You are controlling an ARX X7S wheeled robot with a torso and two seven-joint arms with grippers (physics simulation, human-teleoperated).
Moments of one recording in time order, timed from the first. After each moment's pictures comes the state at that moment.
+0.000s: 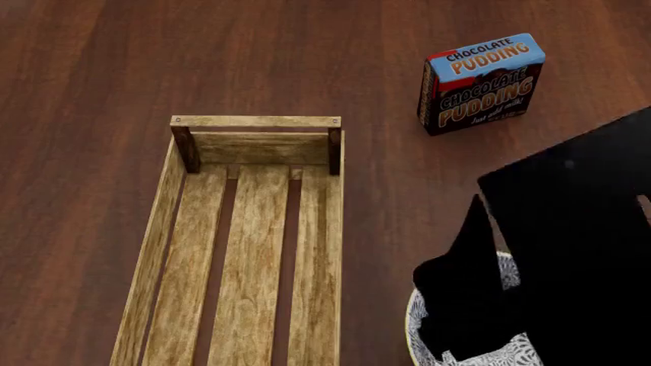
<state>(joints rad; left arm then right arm) -1.36 -1.48 1.70 1.05 -0.75 0.33 -1.57 1.56 1.12 -0.92 -0.76 1.96 0.99 1.26</state>
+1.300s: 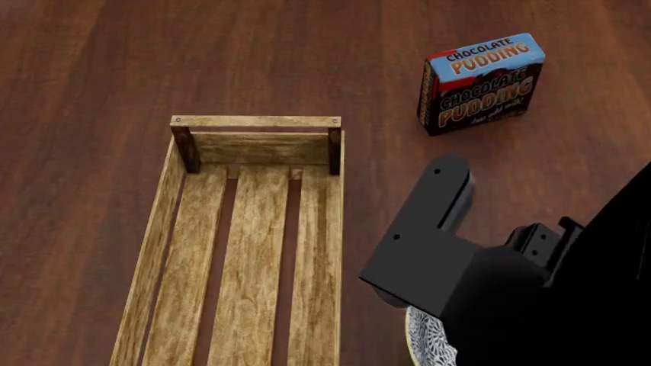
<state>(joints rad) -1.24 -1.55 1.63 1.04 -0.67 0.43 -1.57 1.91 0.83 -1.43 -0.32 1.85 1.51 0.37</state>
